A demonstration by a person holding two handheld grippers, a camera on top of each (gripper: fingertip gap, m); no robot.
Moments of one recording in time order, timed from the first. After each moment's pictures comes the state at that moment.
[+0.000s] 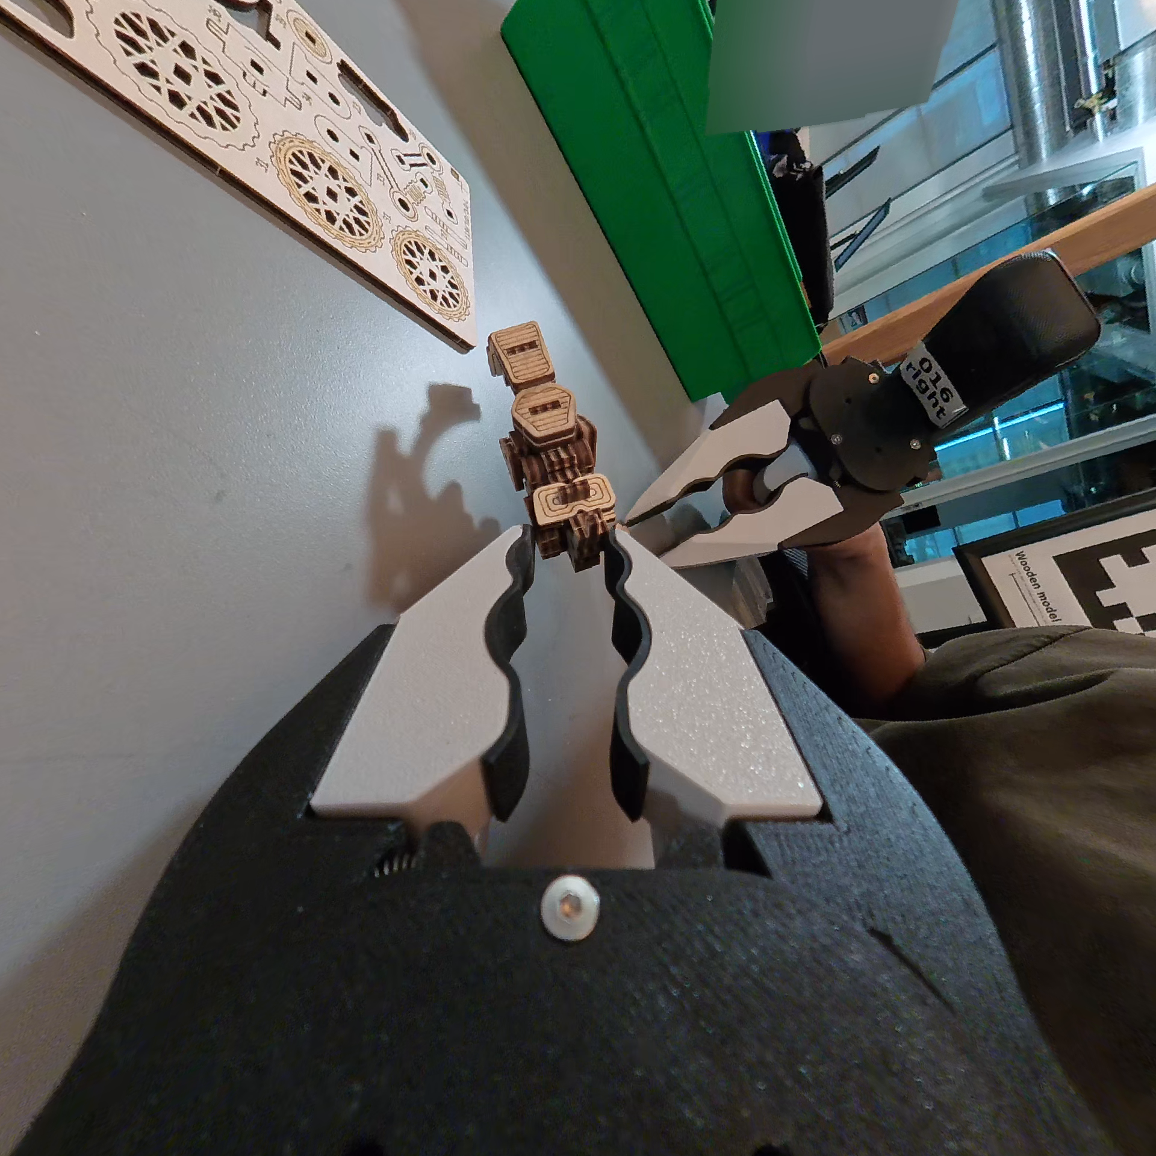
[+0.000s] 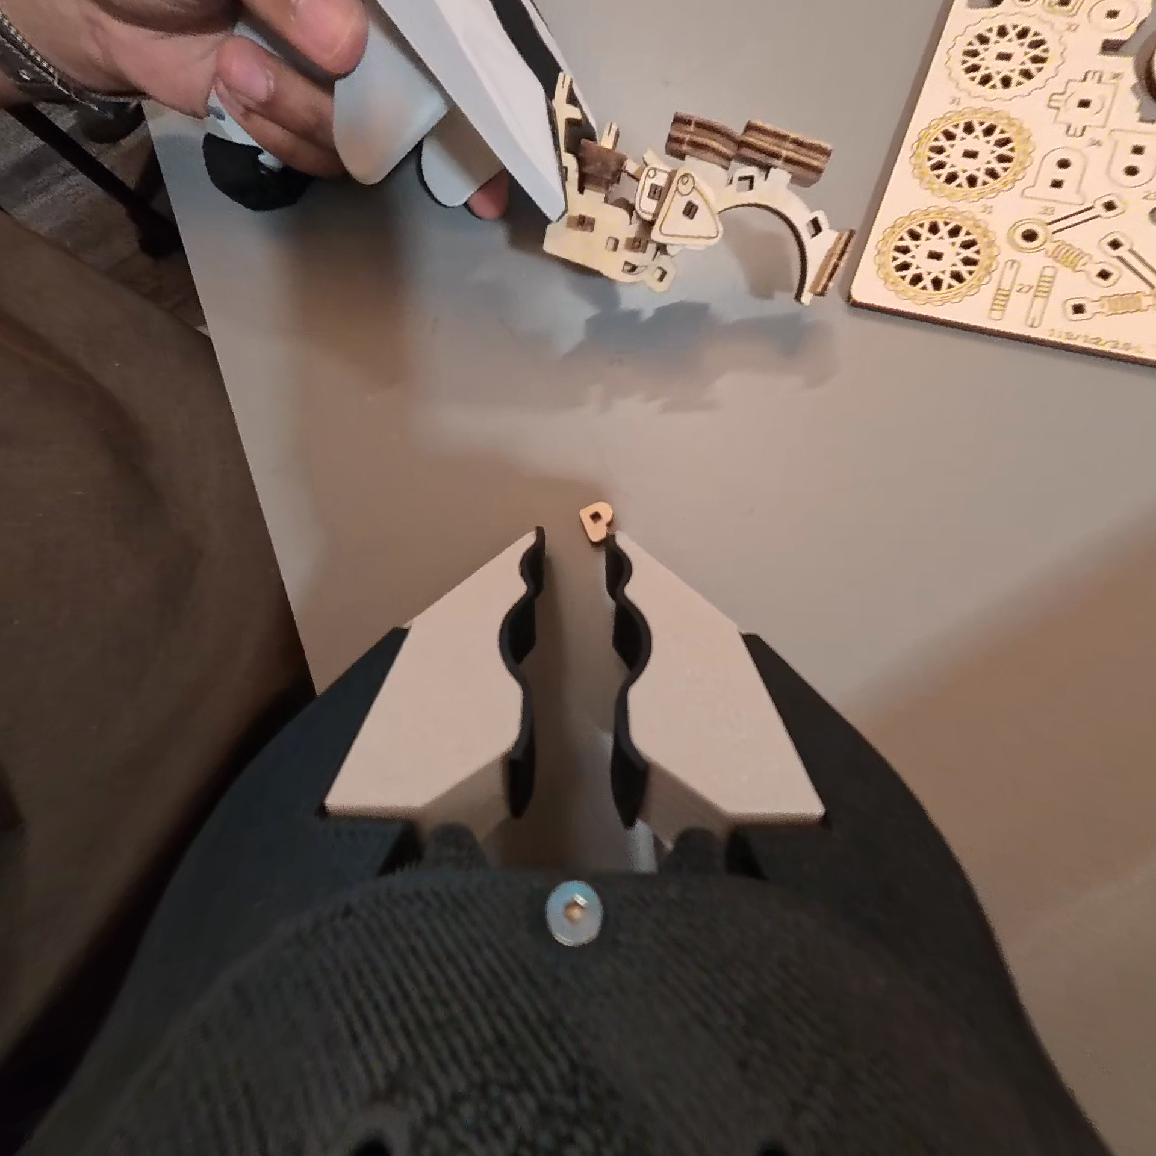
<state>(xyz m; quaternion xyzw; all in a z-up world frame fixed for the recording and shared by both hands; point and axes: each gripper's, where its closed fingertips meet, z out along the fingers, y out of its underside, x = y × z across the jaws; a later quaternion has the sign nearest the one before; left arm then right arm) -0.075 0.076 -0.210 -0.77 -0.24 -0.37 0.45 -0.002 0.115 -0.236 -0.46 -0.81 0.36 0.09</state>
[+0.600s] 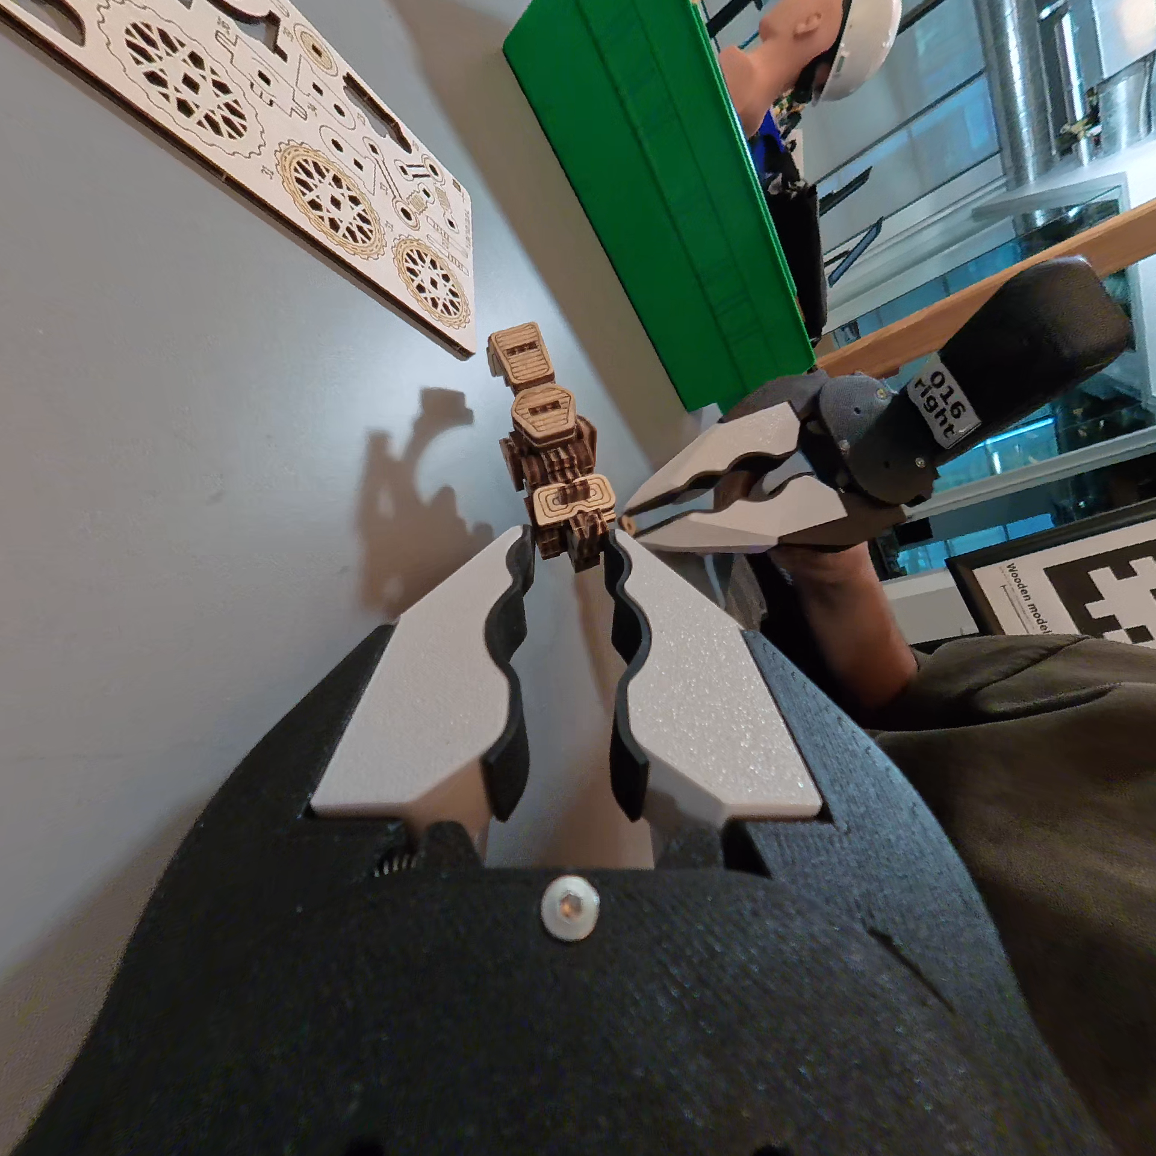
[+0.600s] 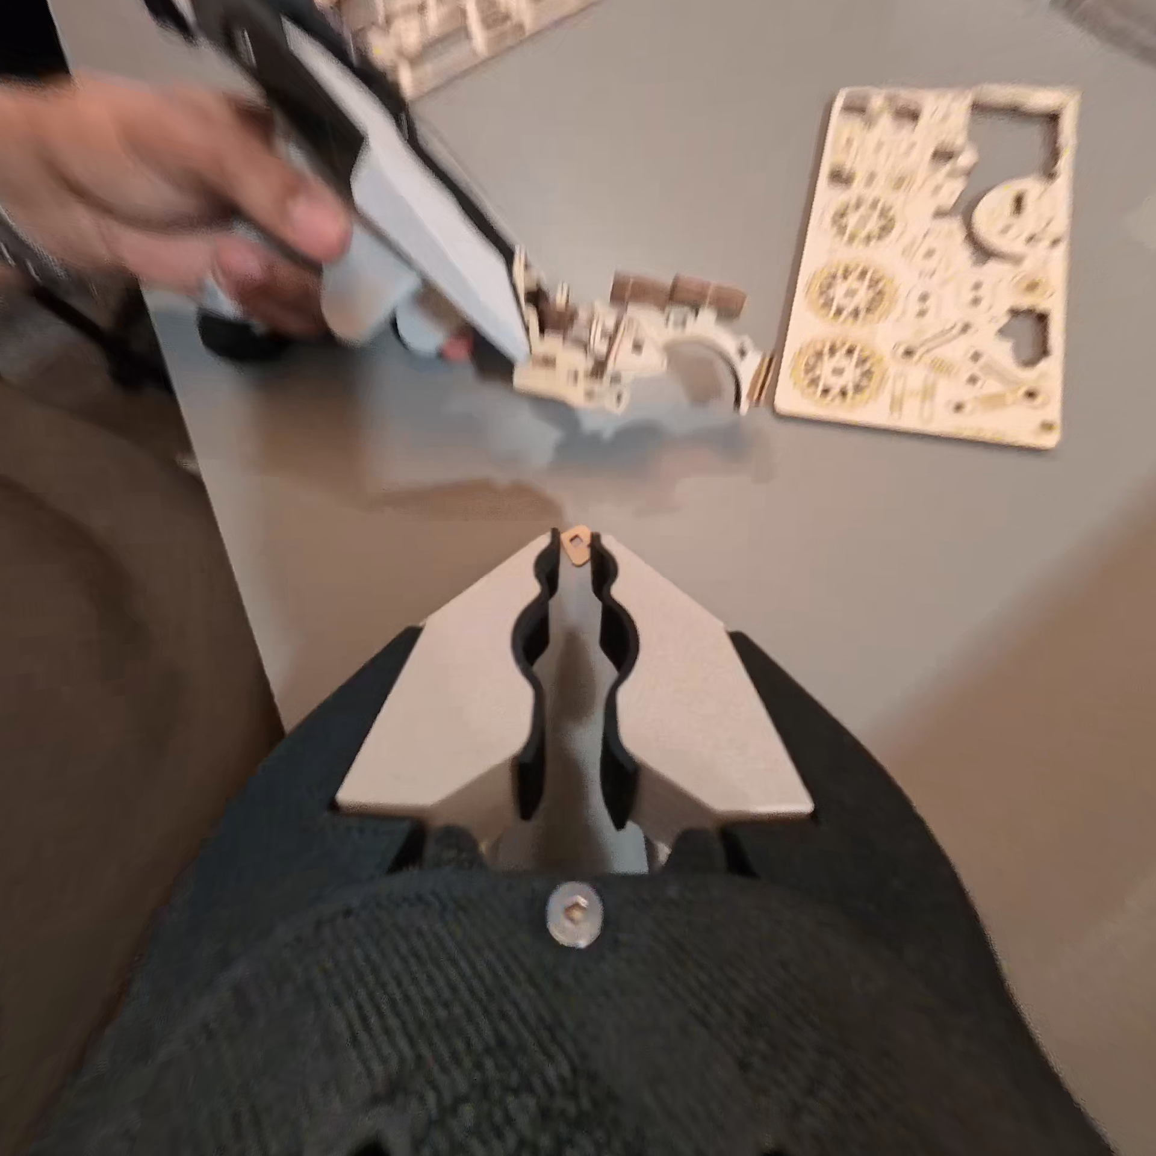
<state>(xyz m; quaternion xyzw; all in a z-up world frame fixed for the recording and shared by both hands) -0.076 0.077 -0.208 -0.77 -0.25 -0.37 0.46 -0.028 0.110 -0.220 -0.48 -0.77 0.39 0.15</state>
